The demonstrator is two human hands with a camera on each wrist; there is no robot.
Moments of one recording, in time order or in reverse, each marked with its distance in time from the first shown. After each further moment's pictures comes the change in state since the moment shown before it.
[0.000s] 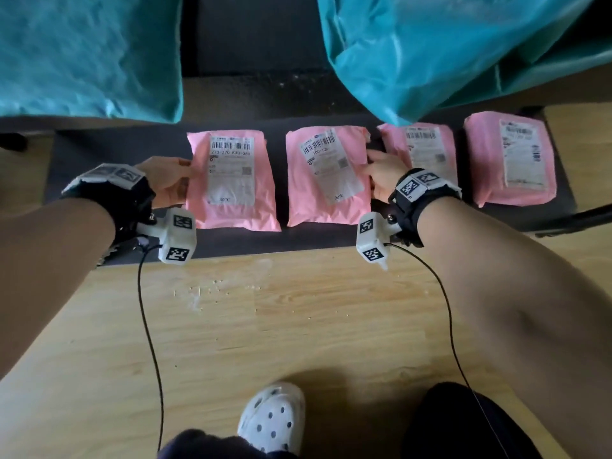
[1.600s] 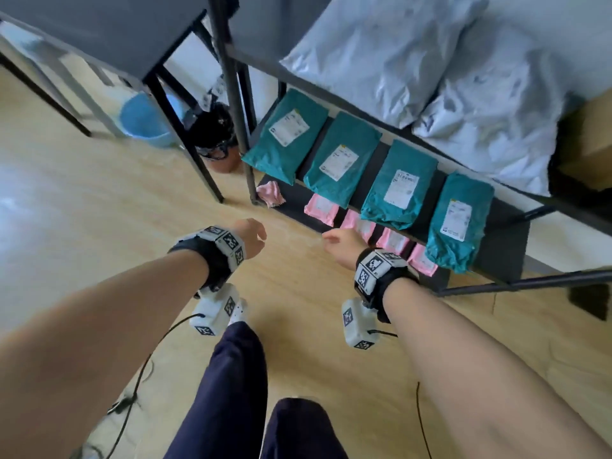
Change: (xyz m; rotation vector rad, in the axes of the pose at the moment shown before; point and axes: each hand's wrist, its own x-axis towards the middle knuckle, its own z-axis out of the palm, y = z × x) left_hand -0.702 0.028 -0.019 0.671 0.293 0.038; right_hand -0.652 -0.278 -0.001 -0.926 -0.473 -0.305
